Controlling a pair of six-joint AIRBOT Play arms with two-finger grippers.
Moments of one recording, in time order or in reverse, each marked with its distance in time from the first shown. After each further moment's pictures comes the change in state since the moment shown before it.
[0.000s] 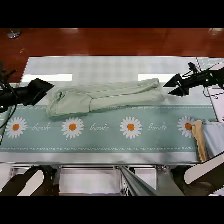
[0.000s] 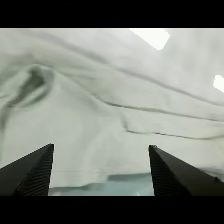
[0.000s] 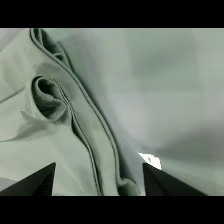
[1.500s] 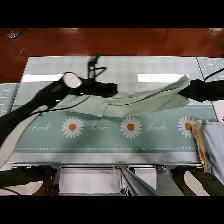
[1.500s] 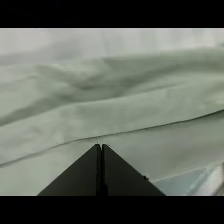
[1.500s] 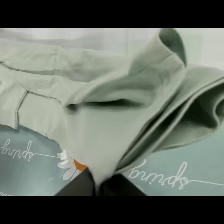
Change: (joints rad) left arm -0.804 -0.621 0.469 -0.022 0.171 -0.003; right arm 0.119 1.006 -0.472 -0.168 -0.004 0.091
